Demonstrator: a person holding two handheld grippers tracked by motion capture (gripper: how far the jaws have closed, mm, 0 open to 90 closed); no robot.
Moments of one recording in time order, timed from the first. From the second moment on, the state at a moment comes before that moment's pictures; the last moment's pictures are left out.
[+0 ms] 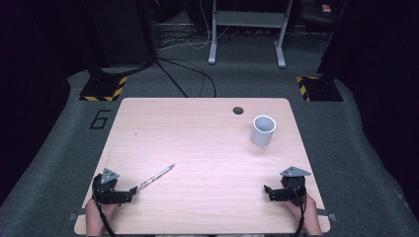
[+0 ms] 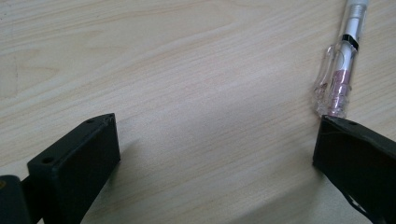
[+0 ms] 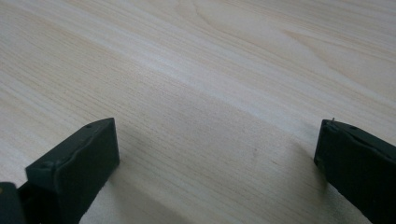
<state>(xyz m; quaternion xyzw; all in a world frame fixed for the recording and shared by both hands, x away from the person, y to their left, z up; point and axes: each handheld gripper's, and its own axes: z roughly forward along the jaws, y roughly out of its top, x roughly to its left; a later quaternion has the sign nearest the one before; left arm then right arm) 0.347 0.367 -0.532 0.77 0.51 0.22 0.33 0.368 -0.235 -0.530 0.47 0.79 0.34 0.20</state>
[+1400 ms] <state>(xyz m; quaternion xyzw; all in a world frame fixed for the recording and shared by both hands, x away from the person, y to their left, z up) 0.347 0.366 -0.533 0.76 0.51 0.22 0.33 0.403 -0.234 -0.459 0.47 0.78 0.37 0.20</state>
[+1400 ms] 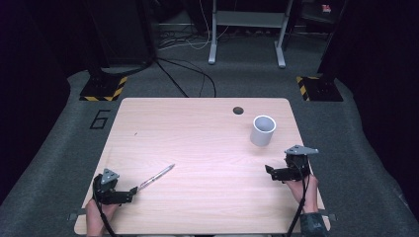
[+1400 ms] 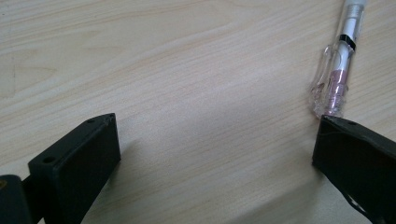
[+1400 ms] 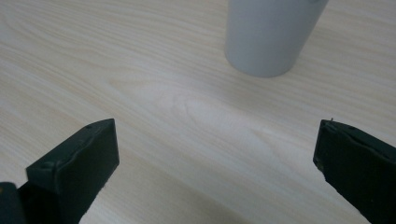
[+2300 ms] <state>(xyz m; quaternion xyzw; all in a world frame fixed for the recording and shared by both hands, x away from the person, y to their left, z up) 0.346 0.367 -0.531 0.77 0.51 0.21 0.33 0.500 -0.221 -0.437 0.49 0.77 0.35 0.20</state>
